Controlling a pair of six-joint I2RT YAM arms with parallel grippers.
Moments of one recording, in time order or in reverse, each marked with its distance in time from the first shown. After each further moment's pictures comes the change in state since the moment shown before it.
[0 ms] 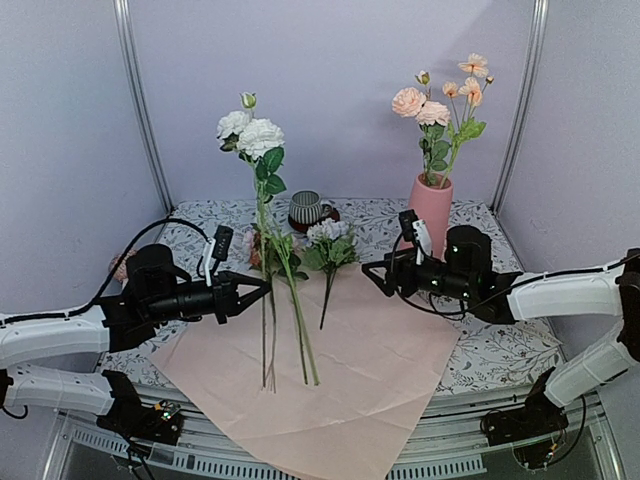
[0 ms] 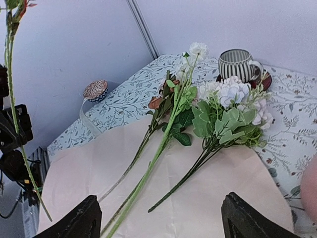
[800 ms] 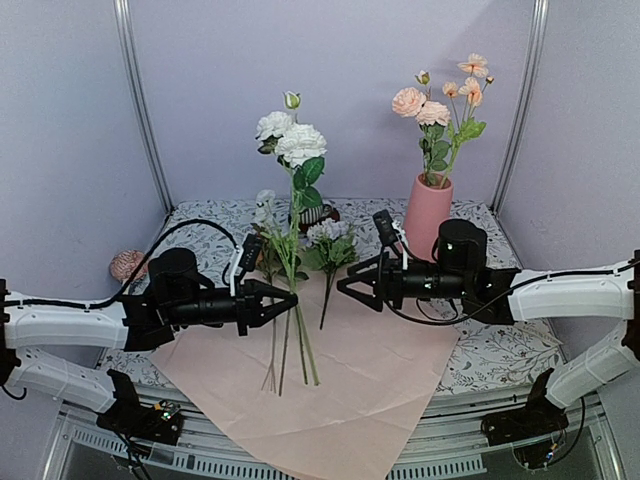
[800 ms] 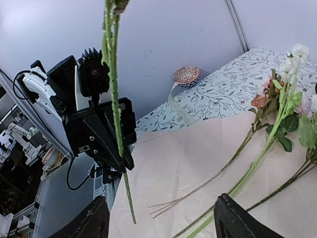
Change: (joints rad) left arm -0.132 0.156 0.047 0.122 0.024 0.048; right arm 0.127 -0.038 0.085 -0.039 -0.283 0.102
